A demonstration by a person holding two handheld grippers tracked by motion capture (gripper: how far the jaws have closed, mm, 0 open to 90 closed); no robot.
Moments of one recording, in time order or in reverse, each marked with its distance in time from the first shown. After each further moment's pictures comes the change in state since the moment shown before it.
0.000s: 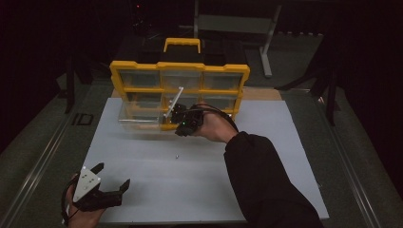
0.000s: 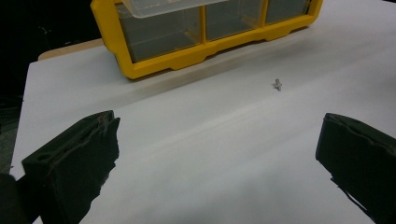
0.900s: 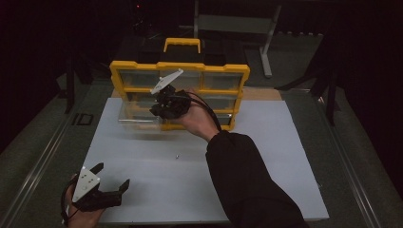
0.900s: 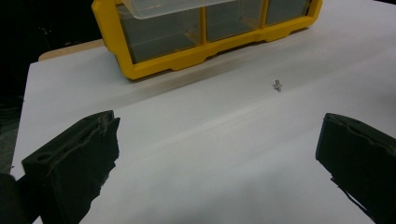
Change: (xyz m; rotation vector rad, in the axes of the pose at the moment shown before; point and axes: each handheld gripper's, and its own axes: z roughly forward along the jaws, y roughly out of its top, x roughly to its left) left arm 0.000 0.000 0.000 0.000 -0.002 -0.003; right arm 0.000 0.043 -0.016 -0.395 -0.053 0.125
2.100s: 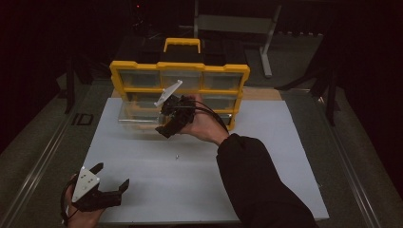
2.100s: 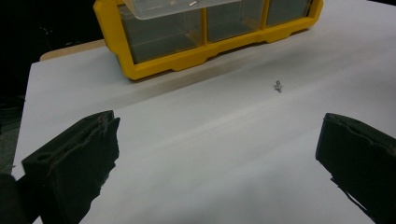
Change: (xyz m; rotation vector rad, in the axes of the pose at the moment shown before) left arm 0.000 0.000 -0.001 -0.003 0.003 -0.003; right arm 0.004 -0.026 0.002 0.153 -0.039 -0.087
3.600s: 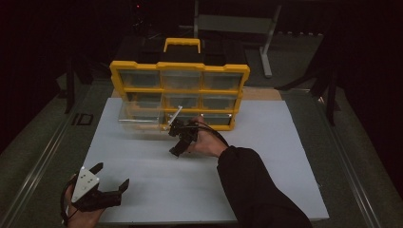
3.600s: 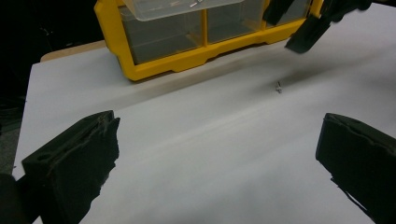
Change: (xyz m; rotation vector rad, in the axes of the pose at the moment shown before) left arm 0.000 0.000 0.000 -0.004 0.000 0.001; right arm 0.002 -0.069 0.081 0.238 0.070 0.069
